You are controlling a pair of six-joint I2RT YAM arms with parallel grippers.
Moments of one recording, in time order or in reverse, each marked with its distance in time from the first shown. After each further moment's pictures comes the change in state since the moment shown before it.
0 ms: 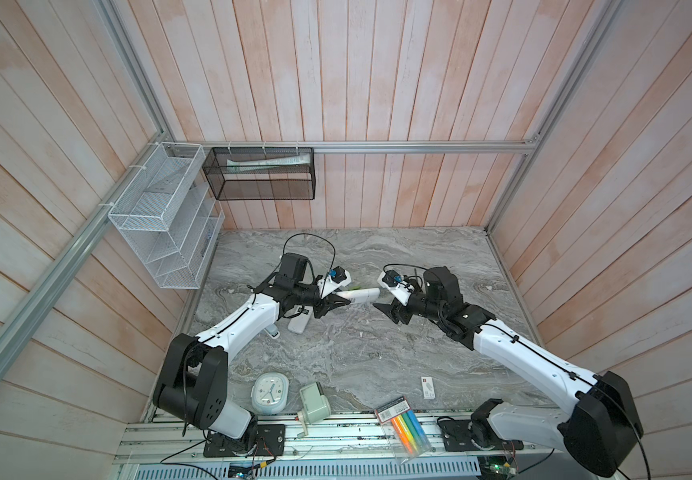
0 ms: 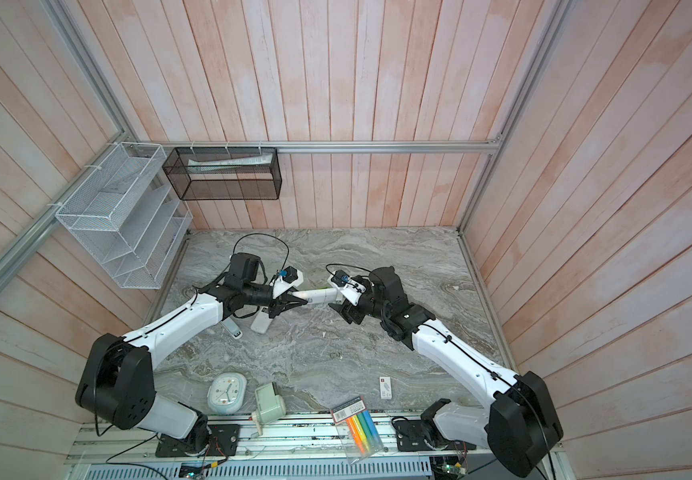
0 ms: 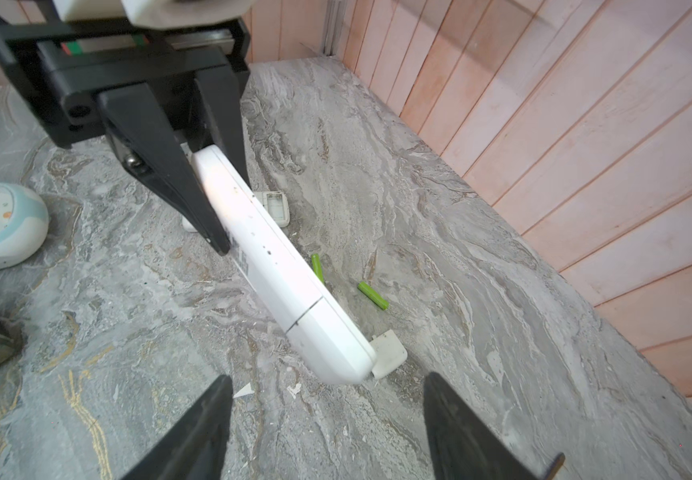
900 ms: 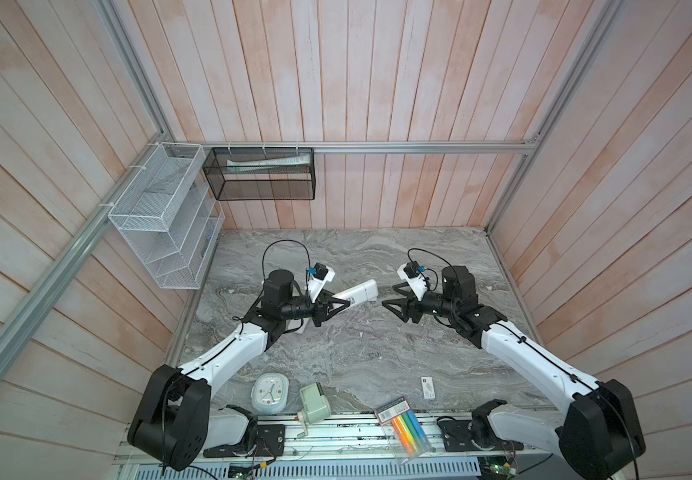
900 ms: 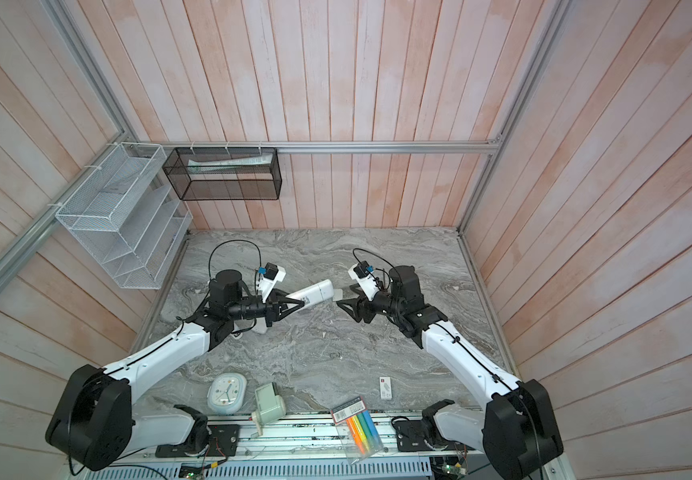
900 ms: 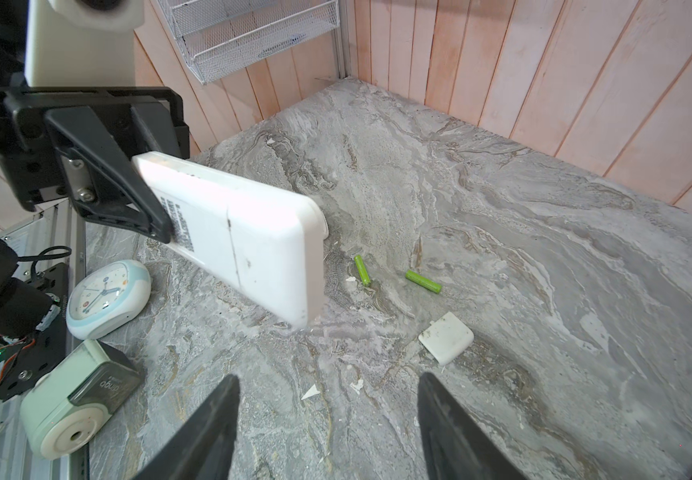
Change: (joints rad) left arm 0.000 -0.210 -0.318 0.487 0.067 -0.670; right arm -0.136 -0.014 -0.059 0.039 -0.286 0.235
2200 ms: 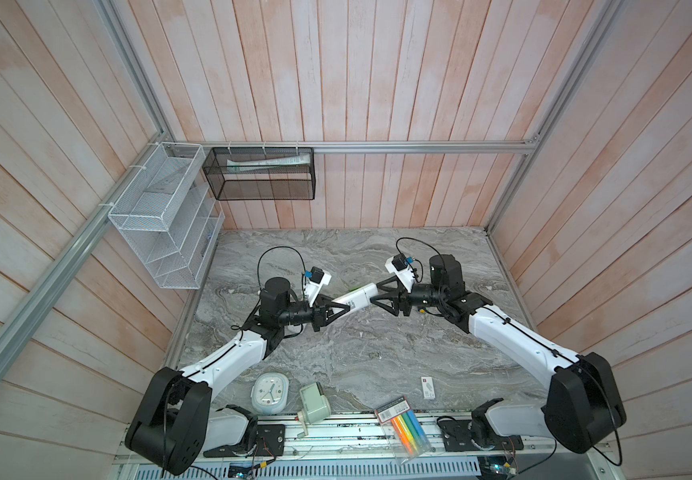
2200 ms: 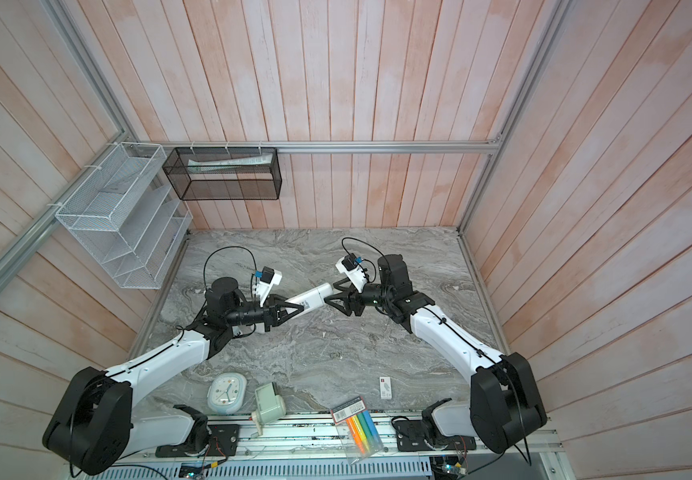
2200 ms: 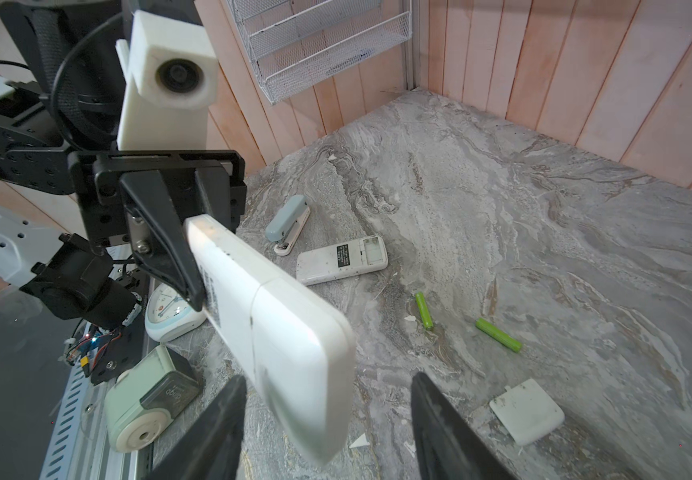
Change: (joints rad) left arm 0.000 -0.019 -0.085 0.162 0.067 -0.168; right arm 0.034 0.156 0.132 0.021 -0.194 0.029
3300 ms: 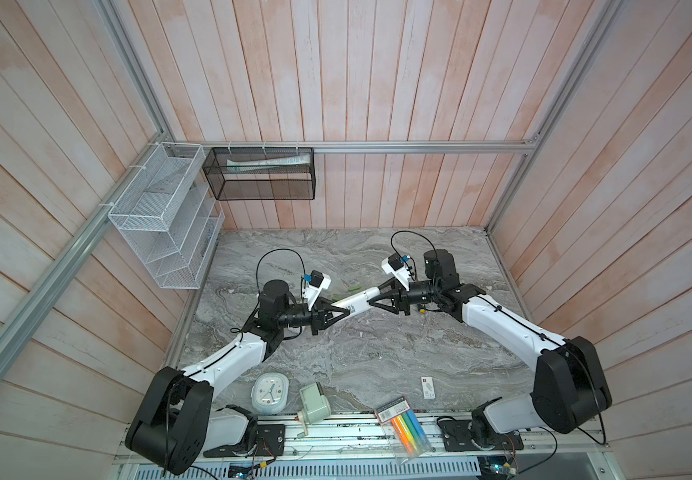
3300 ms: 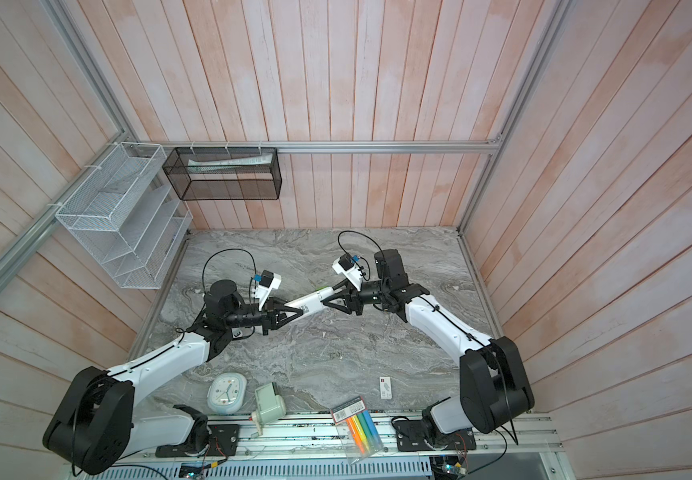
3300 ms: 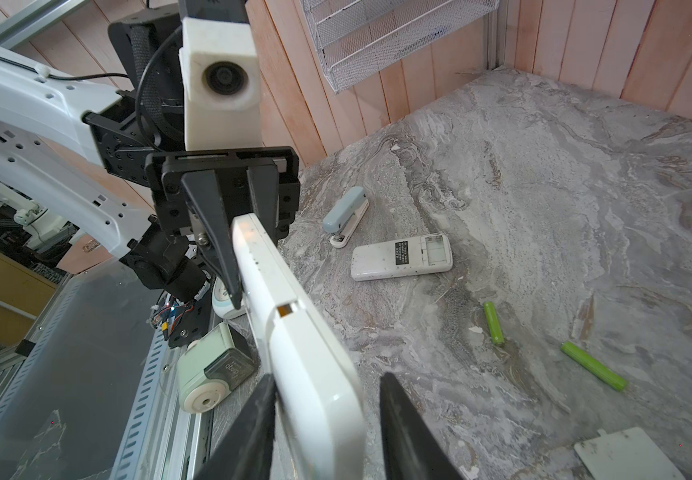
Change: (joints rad) left arm 0.006 0.000 -0.028 0.056 0.054 0.016; right arm -0.029 0.100 0.070 -0.089 -0.209 -0.048
